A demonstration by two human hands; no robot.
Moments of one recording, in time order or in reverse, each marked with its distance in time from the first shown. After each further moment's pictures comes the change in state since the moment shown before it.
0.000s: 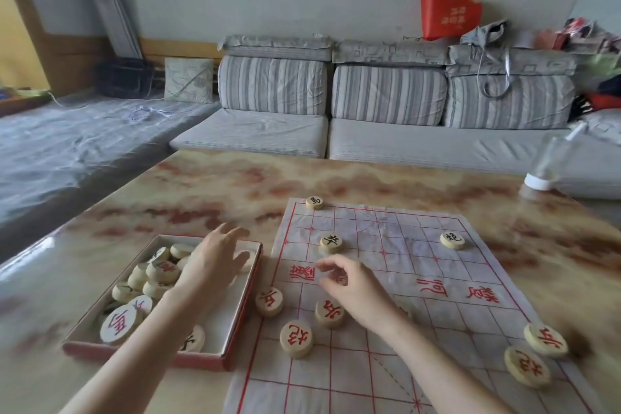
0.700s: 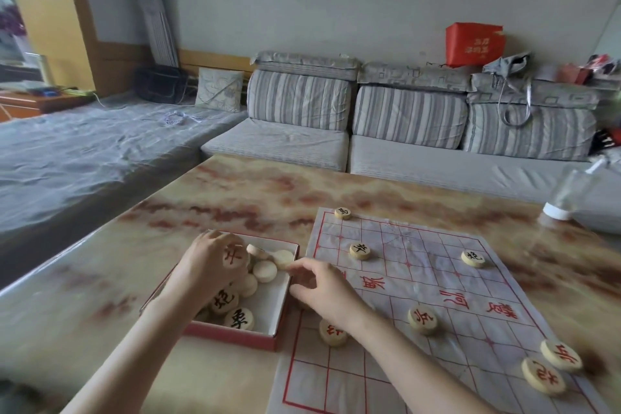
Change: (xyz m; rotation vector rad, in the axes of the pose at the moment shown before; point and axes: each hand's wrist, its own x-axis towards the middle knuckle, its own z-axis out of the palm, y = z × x) left_hand -0.059 -0.041 -0.075 -0.069 0.089 -0.047; right_hand -0.005 -0.077 0.065 -0.039 -0.155 -0.139
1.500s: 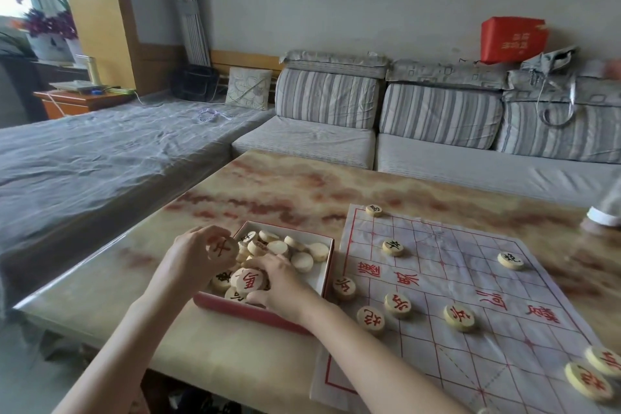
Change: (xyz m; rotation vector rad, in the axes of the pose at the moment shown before) left_hand -0.033 -0.047 -0.056 -0.074 0.069 -0.169; right_hand 0.033 -0.054 0.096 -0.114 -0.168 -0.112
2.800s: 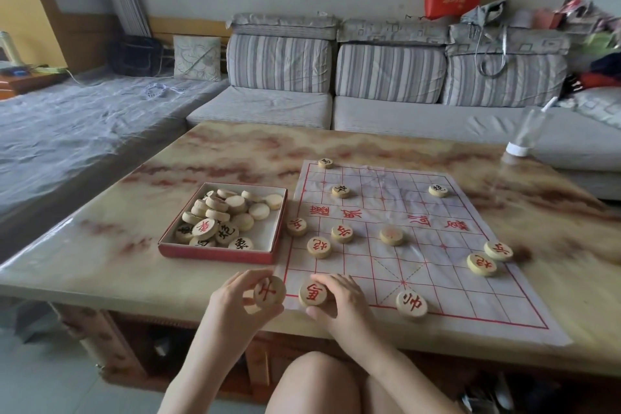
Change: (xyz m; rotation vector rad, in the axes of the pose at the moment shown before) left_hand -0.167 0.069 0.060 -0.317 -0.241 0.126; right_hand -0.204 0.068 -0.010 -0.098 0.356 0.169
